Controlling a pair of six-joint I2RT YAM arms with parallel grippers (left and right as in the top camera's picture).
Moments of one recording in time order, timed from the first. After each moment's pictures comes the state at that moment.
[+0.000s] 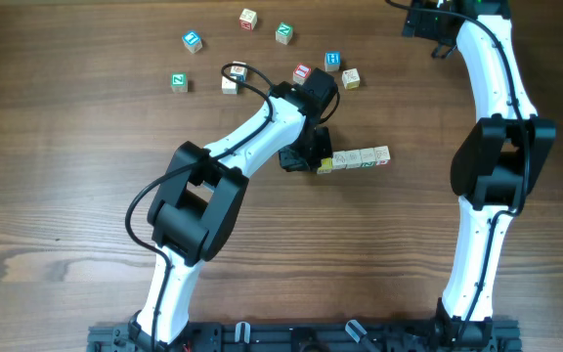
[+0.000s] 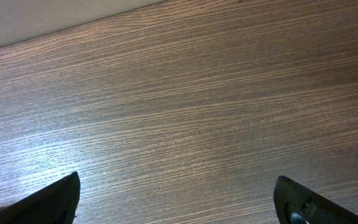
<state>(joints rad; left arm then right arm) -0.61 2.23 1.69 -0.95 0.23 -0.72 -0.02 2.44 2.30 -0.87 0.10 0.20</state>
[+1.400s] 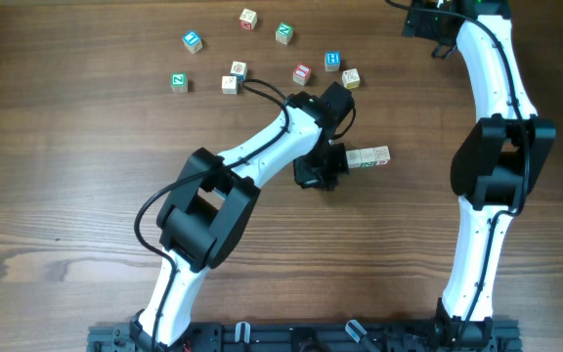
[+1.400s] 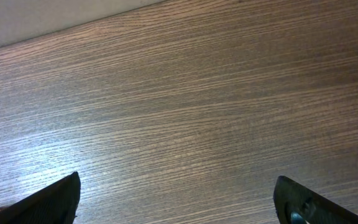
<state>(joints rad) -0.69 2.23 1.69 -1.01 0.37 -0.77 -0.02 2.44 2.30 -0.87 0.10 0.20</state>
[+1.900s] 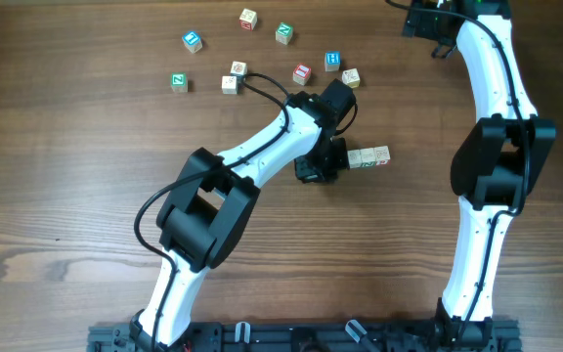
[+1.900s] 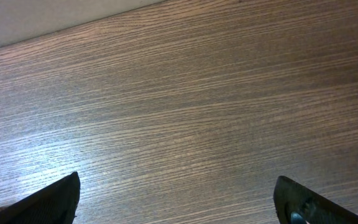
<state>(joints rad) -0.69 2.23 1.69 -0.95 0.31 -0.77 -0.02 2.44 2.30 -0.87 0.10 0.20</state>
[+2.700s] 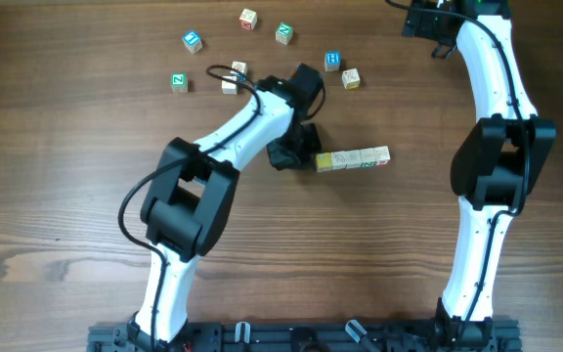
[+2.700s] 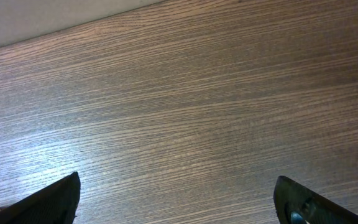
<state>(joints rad) -0.56 2.23 1.69 -0.99 0.25 -0.77 -0.02 2.44 2.30 -0.87 0.10 0.20</state>
